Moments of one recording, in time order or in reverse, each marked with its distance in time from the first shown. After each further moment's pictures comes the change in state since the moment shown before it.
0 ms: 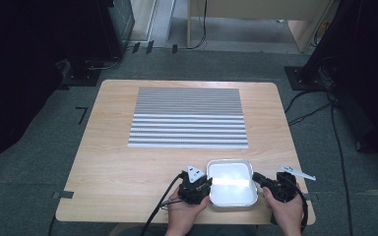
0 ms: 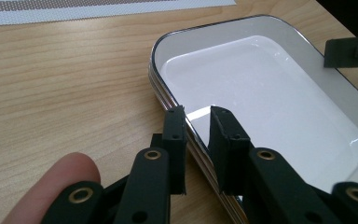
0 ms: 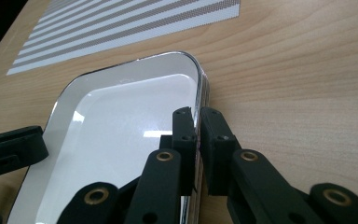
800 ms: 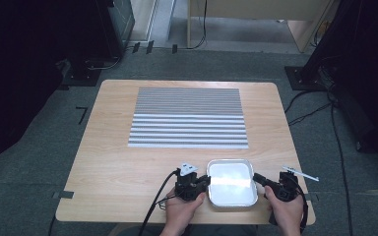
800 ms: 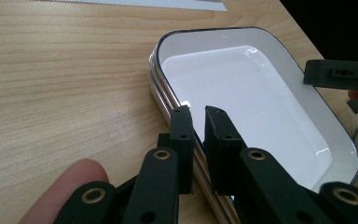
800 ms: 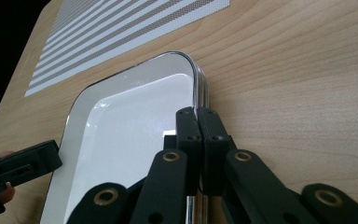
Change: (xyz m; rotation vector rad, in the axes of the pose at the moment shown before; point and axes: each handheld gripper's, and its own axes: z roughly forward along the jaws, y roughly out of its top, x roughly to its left) left arm 0.017 0.004 0.000 0.024 -0.115 -0.126; right arm -0.006 0.000 -0.001 0.015 0.033 0.153
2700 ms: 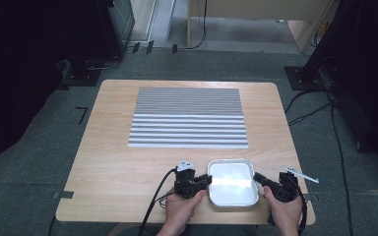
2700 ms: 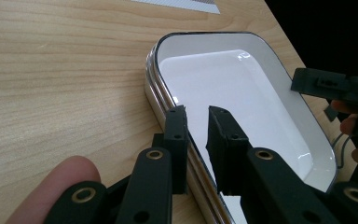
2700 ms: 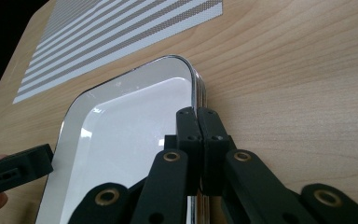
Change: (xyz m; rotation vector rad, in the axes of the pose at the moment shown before) left arm 0.008 0.006 0.002 0.021 -0.076 -0.092; right arm 0.005 -0.002 -0.001 -0.040 -0.045 -0.011
